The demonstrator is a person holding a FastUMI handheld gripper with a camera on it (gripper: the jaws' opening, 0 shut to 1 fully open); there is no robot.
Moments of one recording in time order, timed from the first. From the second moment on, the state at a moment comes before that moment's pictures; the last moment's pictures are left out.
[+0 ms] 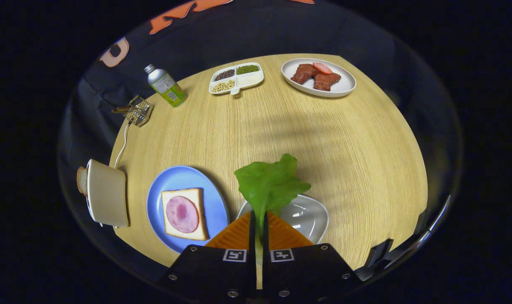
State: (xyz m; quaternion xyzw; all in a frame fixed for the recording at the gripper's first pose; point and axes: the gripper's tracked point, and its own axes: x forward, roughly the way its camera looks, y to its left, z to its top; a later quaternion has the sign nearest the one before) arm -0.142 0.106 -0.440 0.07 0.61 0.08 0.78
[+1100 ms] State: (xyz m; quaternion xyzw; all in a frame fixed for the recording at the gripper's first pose) arm -0.163 0.239 -0.418 0.03 0.61 0.20 0.77
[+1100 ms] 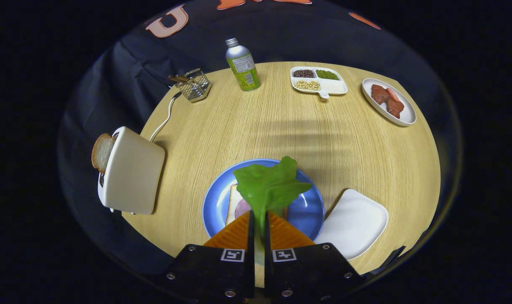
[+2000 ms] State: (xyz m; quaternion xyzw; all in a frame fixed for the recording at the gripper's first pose) arm -0.151 0.311 -0.328 0.04 0.56 0.19 0.81
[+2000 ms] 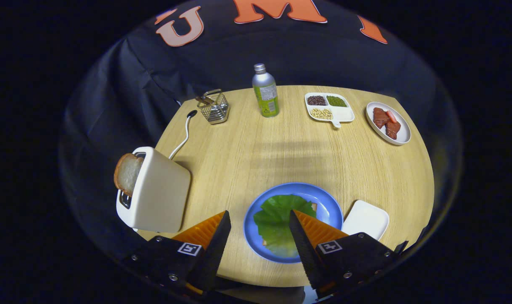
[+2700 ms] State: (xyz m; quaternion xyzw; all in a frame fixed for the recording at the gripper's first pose) arm -0.134 0.481 -0.216 0.03 0.55 0.32 0.78
